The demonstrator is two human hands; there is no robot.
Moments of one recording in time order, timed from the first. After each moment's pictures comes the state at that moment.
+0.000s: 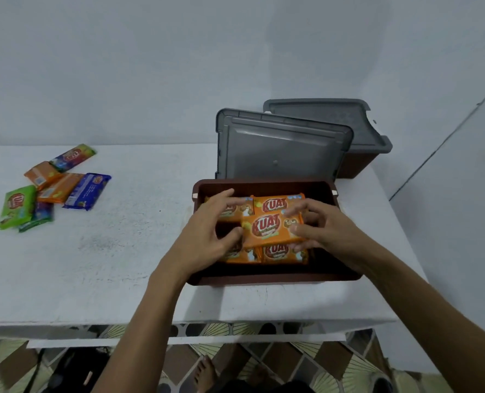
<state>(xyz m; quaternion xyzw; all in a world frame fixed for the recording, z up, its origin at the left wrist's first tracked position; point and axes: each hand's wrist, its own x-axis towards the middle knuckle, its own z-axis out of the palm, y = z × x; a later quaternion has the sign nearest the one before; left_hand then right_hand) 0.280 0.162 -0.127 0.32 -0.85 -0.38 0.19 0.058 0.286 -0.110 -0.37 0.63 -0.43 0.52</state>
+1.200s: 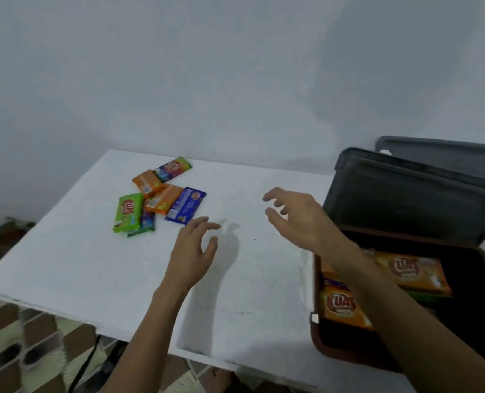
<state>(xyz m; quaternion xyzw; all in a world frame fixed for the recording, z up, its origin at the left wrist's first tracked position) 0.454 0.022 -0.193 0.52 -0.79 -0.22 0.25 0.220 0.076 -0.095 -0.66 0.69 -0.24 0.19</state>
